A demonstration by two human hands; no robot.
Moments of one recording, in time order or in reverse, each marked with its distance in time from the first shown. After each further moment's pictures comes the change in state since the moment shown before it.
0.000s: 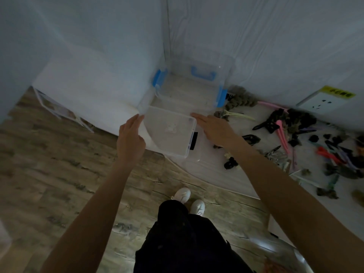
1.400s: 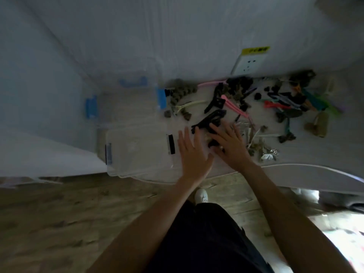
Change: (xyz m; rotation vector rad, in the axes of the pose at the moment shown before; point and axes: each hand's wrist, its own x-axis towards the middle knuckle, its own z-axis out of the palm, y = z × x) left_hand -0.084 0.173 0.133 -0.168 -0.446 0.488; right_hand -0.174 0.031 0.059 0.020 0.458 0.509
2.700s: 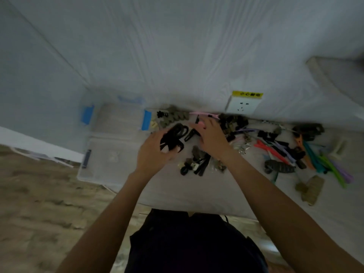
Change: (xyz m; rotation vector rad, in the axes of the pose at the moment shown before) left_hand 0.074 0.033 -0.055 -0.013 0.276 -0.156; right_hand 0.135 0.077 -0.022 0.237 -0.184 -0.194
